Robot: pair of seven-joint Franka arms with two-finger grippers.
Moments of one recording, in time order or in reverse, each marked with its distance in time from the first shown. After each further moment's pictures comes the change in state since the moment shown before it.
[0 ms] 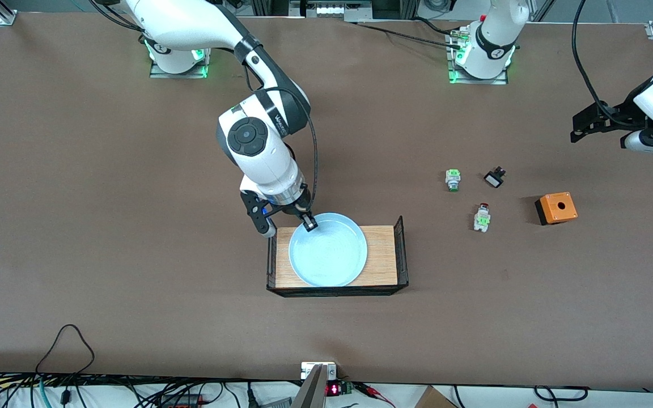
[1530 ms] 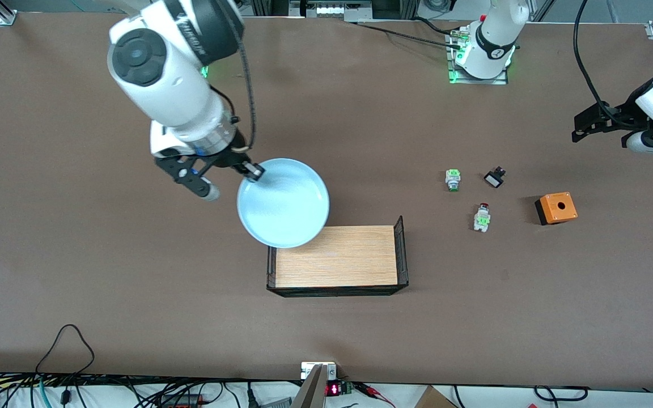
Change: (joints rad) left arm 0.003 0.002 0.003 0.000 0.000 -0.009 0.000; right arm -0.134 -0.336 -0.017 -0.003 -0.001 -0.551 -0.574
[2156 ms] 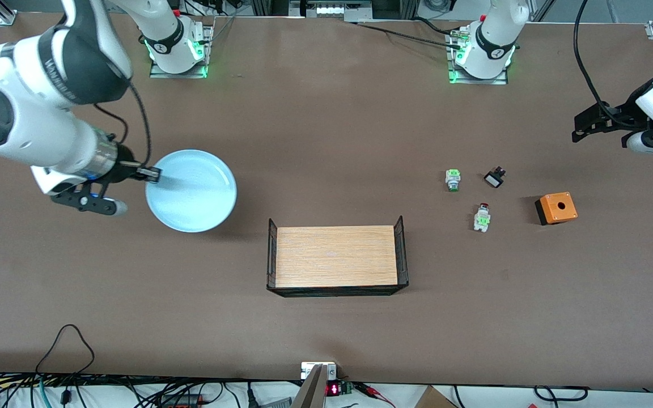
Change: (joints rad) left arm 0.000 0.001 0.000 0.000 0.000 -0.001 0.000; right arm -0.304 -0.109 -0.008 -0.245 -0.040 -0.084 -0.666
